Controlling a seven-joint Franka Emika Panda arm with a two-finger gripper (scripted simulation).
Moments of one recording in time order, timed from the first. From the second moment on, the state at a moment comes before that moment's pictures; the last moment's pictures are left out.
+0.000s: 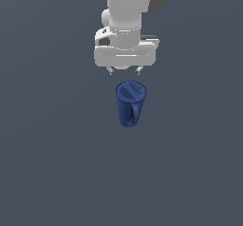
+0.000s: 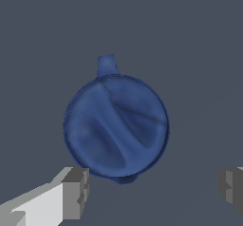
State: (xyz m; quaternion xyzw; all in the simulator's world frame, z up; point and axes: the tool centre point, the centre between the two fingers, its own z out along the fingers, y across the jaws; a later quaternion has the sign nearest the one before) arm -0.079 0.012 0.319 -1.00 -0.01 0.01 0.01
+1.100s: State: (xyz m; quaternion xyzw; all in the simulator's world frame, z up) arm -0.059 0.023 0.314 -1.00 0.00 0.02 0.01
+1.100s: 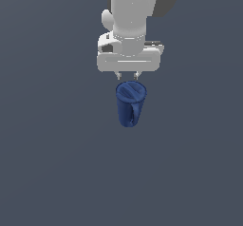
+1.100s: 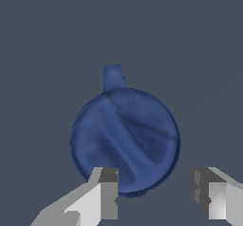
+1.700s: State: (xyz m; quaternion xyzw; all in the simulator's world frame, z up) arm -0.009 0.039 0.283 -1.00 0.01 0.07 -0.01
